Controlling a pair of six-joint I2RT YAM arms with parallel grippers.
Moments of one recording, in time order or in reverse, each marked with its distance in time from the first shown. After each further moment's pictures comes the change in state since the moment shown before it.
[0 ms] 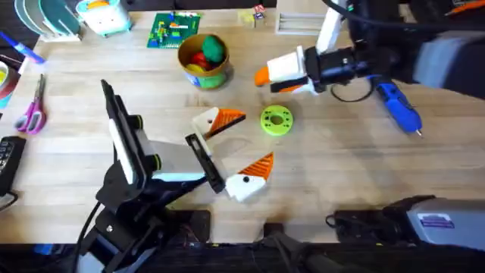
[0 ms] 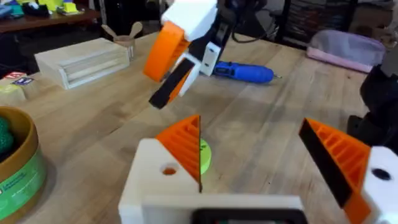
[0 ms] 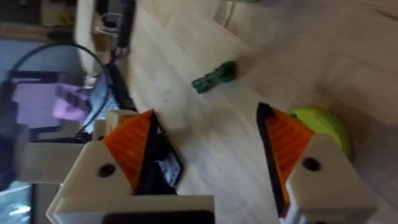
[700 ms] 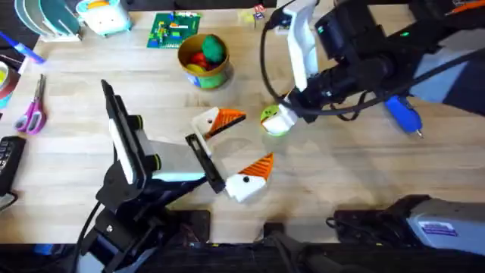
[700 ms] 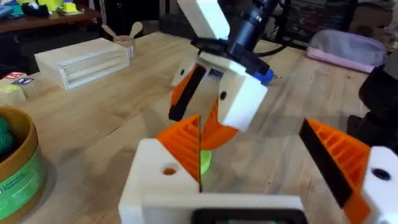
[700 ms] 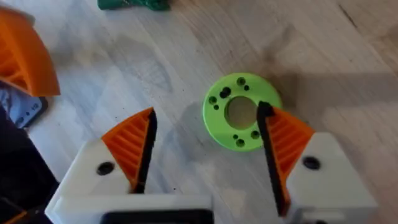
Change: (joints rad) left arm 0.000 0.000 0.000 0.000 0.000 0.000; right arm 0.205 -0.074 0.032 -0.318 0.518 -0.607
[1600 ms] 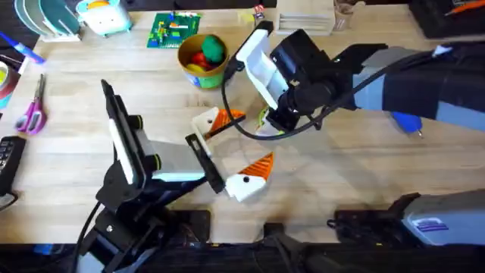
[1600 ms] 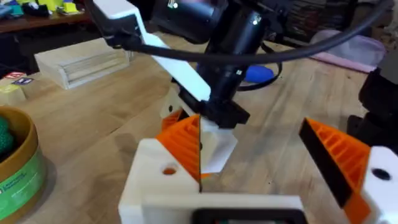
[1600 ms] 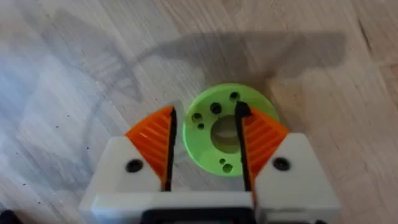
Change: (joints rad) left arm 0.000 0.000 0.000 0.000 0.000 0.000; right arm 0.167 0.168 0.000 0.108 0.268 -0.057
